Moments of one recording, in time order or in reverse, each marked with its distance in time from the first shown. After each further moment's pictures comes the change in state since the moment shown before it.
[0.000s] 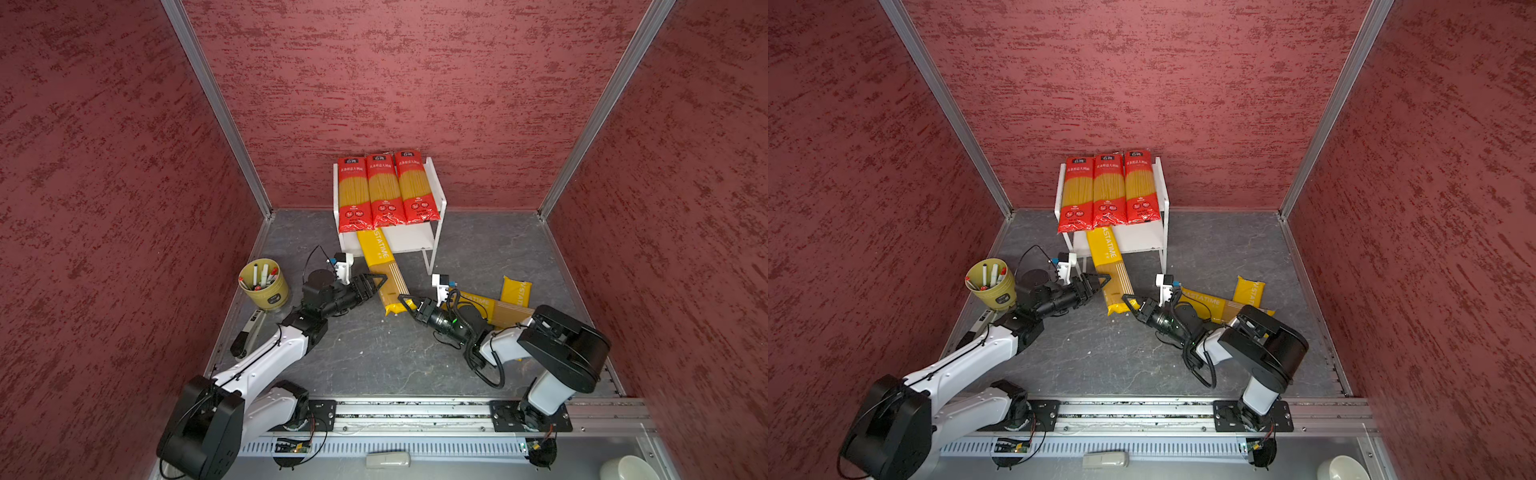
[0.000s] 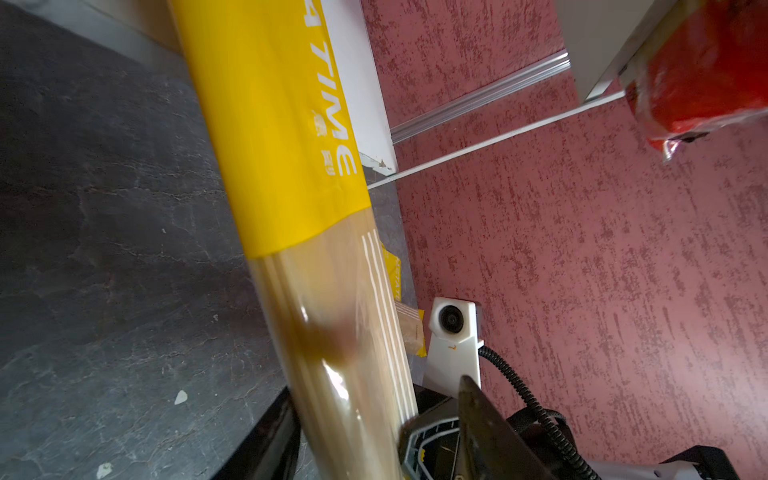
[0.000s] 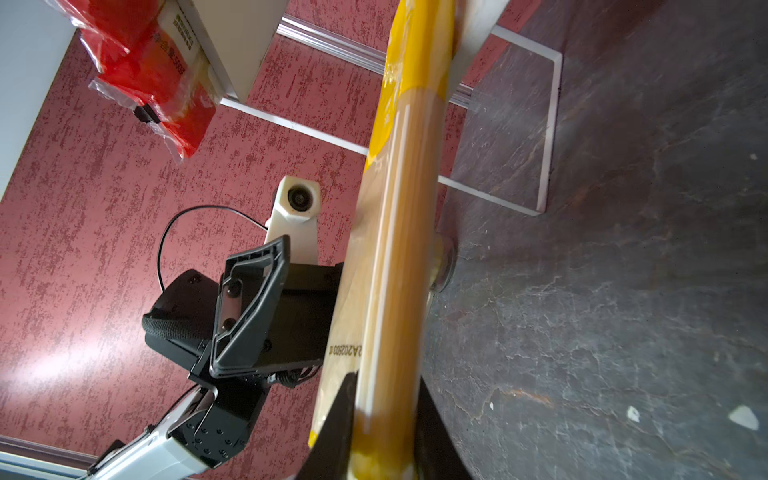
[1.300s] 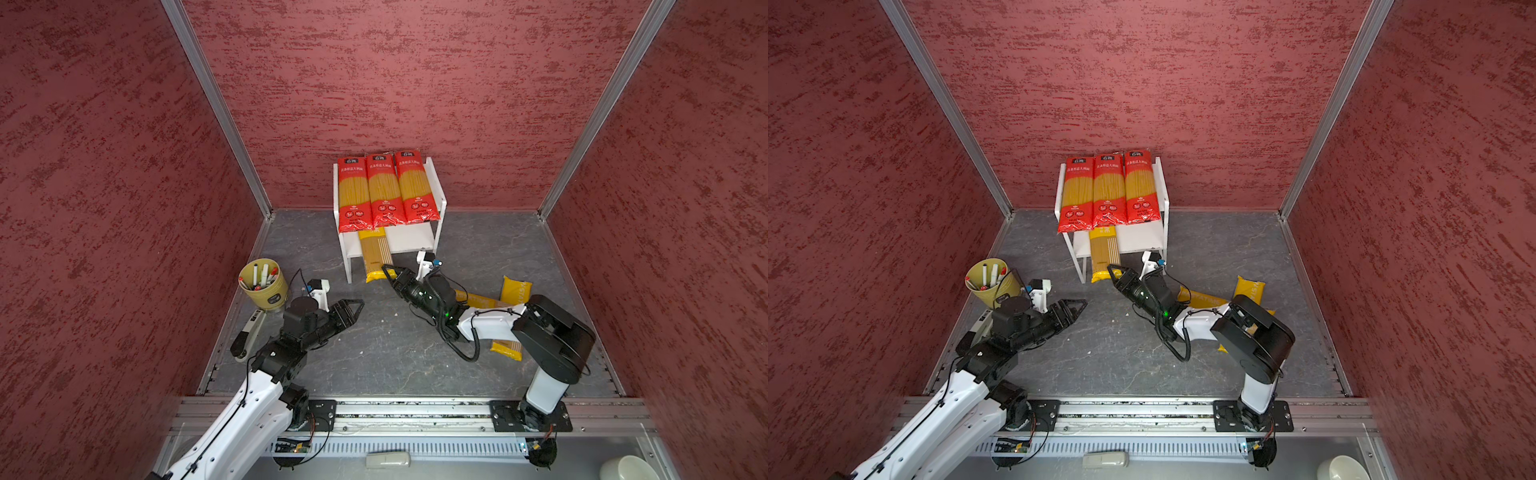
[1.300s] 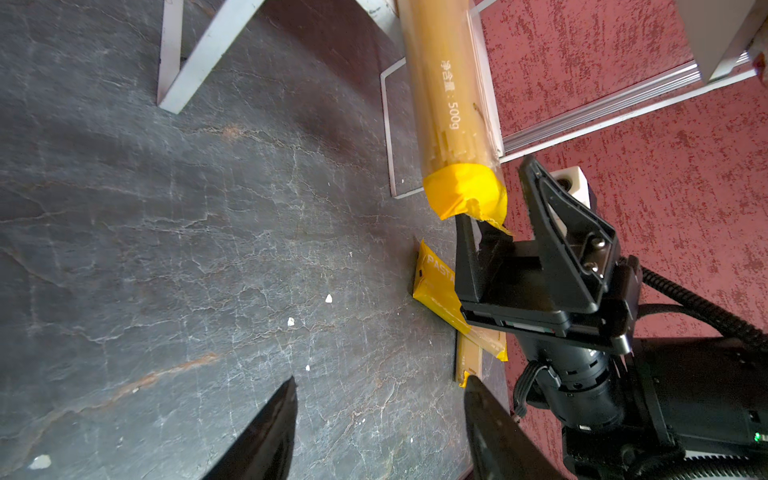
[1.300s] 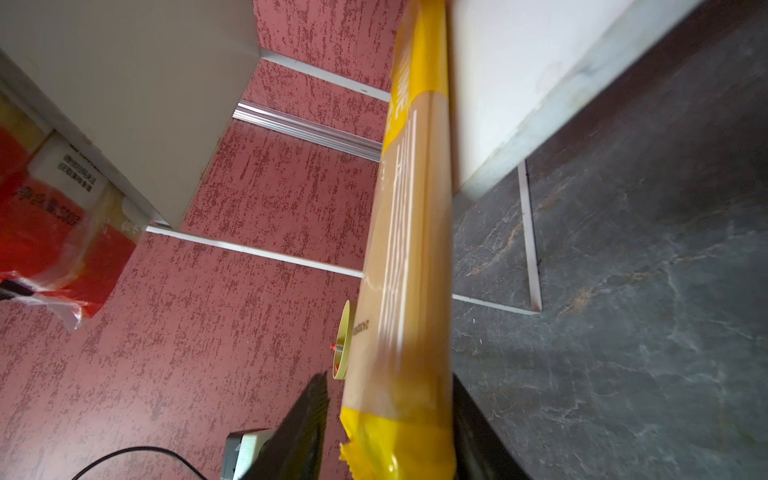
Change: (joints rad) left arm -0.002 -0.432 -0.078 -0.573 -0.228 0.102; right arm 0.010 0.082 0.369 -0.395 0.199 0.024
